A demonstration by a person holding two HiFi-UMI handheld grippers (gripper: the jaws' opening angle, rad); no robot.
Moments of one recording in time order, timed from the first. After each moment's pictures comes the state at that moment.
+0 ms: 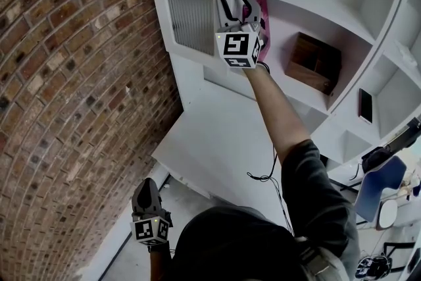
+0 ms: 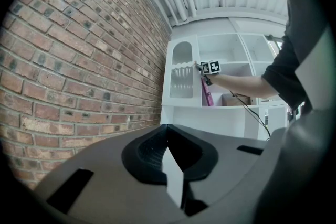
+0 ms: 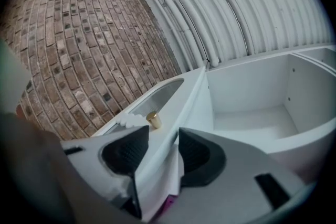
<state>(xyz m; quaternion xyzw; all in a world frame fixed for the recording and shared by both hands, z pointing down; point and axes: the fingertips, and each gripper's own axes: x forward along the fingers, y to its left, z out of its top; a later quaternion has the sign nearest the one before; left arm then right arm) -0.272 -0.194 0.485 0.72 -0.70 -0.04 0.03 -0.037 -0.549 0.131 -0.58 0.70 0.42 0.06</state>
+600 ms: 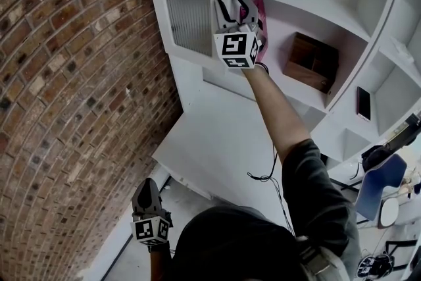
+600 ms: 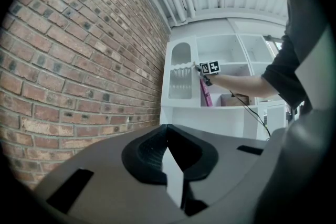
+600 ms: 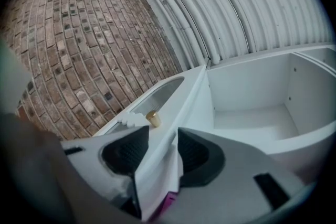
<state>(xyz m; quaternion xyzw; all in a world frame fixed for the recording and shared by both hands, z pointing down) -0.270 -0.190 0.482 0.72 -0.69 -0.04 0.03 -0.035 -0.546 0.132 -0.58 0.71 0.41 0.05</state>
